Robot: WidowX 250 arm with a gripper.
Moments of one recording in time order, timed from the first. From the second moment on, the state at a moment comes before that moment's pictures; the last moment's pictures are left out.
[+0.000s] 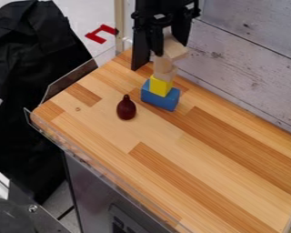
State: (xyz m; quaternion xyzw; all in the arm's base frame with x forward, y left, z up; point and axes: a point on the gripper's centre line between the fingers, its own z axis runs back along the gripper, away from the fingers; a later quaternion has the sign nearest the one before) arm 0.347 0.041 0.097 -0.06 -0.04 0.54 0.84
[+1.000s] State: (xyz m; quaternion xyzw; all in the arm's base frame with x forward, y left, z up) arm 0.350 0.043 0.092 -0.07 -0.03 0.54 0.84
